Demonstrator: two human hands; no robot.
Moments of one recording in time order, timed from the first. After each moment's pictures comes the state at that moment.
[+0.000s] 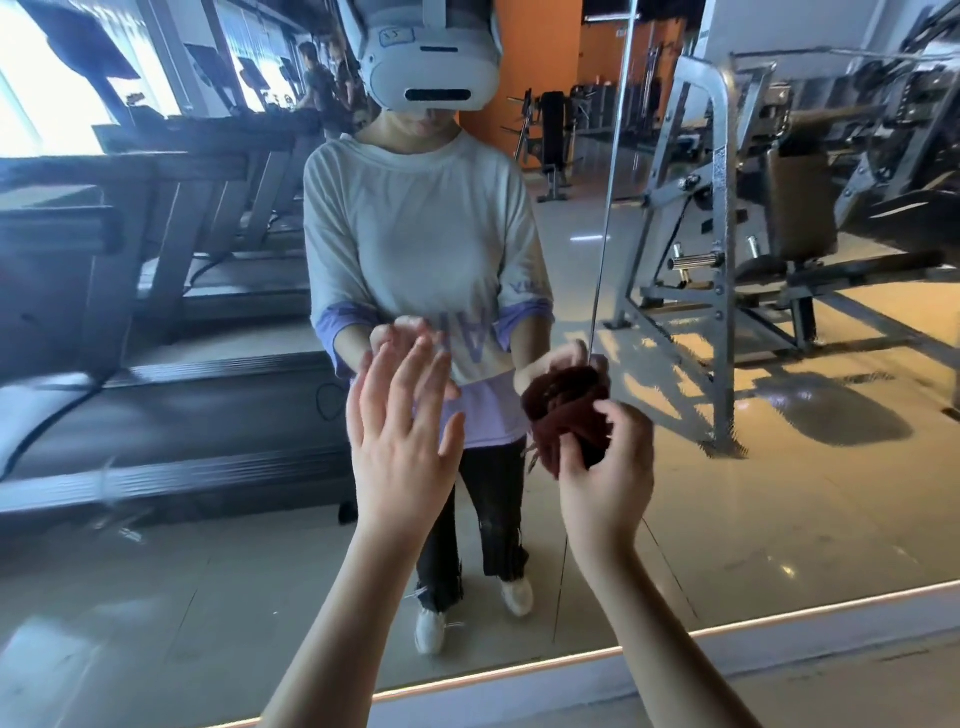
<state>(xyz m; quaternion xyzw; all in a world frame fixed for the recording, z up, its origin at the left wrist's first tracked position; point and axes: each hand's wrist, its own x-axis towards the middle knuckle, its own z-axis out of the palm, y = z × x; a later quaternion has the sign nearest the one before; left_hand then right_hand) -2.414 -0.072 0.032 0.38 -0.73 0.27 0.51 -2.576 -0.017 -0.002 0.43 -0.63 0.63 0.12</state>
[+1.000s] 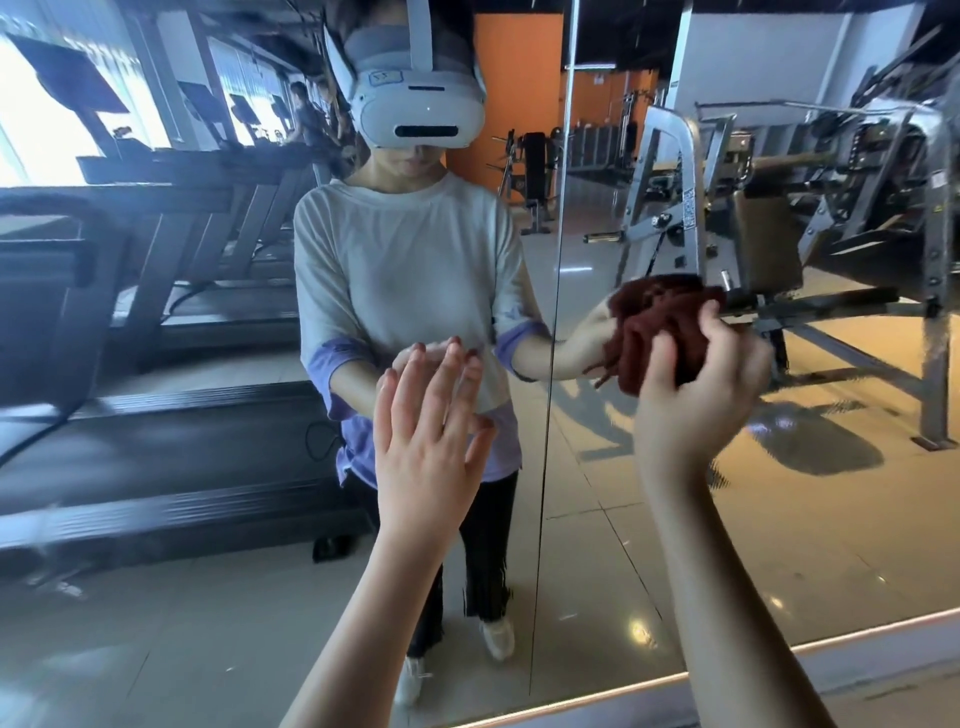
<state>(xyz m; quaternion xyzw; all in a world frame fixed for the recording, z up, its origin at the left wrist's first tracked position) -2.470 -0.082 0.047 0.37 -0.72 0.30 0.51 -2.669 -0.038 0.089 0.34 -0.60 0.67 0.27</state>
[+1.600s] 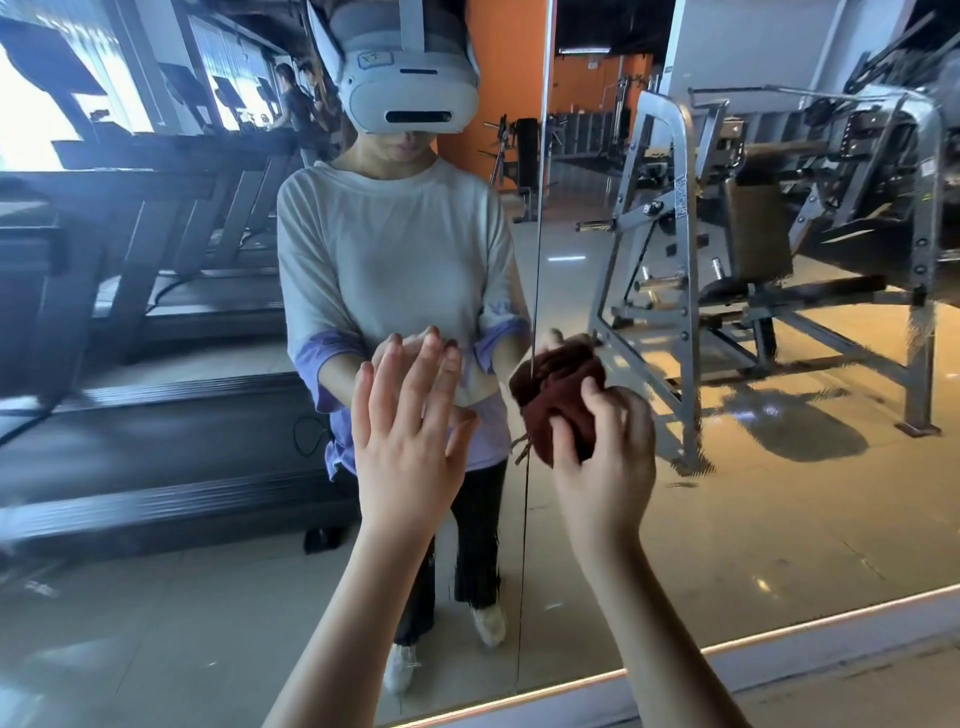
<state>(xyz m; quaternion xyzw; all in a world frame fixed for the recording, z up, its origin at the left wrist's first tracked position) -2.472 -0.085 0.042 0.37 -0.71 0.30 0.51 -2.632 -0.024 0.027 0.48 -0.60 0.59 0.26</state>
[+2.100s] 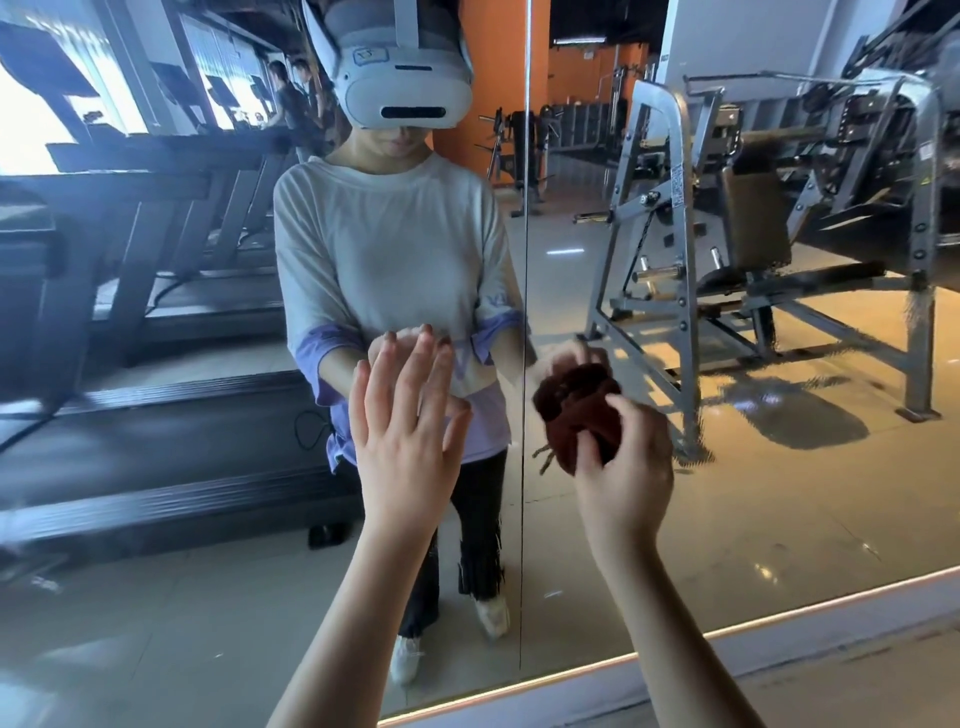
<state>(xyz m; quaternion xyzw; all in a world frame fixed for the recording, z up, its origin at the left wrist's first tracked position) -2.476 -0.082 0.040 0.36 -0.71 0.30 0.52 -2.647 -0.008 0.010 0.43 -0.67 0.58 0.18</state>
